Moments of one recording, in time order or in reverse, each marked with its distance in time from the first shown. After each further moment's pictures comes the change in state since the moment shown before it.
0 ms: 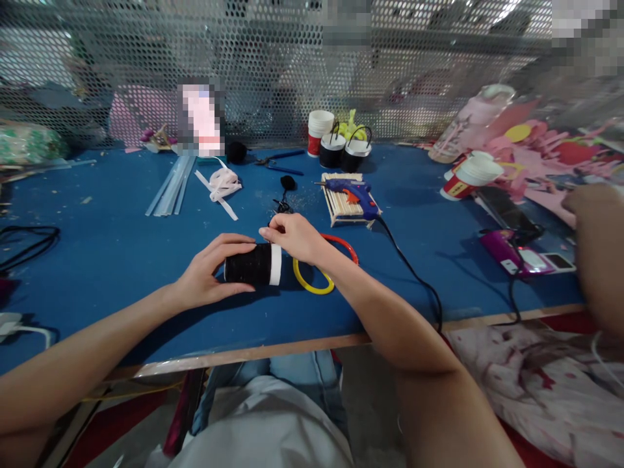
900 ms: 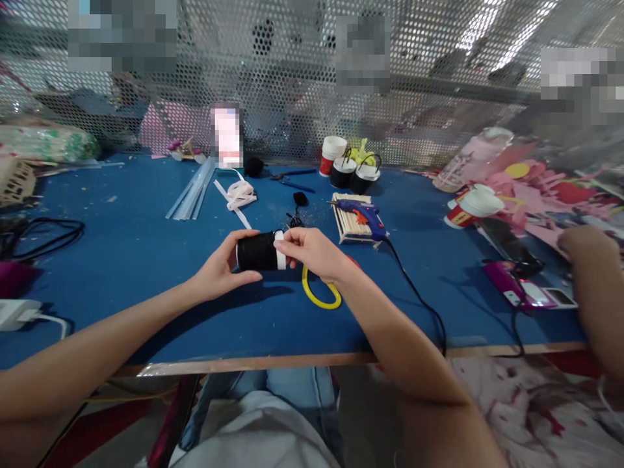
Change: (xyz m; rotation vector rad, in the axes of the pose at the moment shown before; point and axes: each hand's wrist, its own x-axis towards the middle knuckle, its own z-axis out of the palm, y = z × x) left_hand -0.004 -0.016 0.008 -0.381 0.173 -0.325; right_hand -0.008 -0.010 0.000 0.421 -0.112 0.116
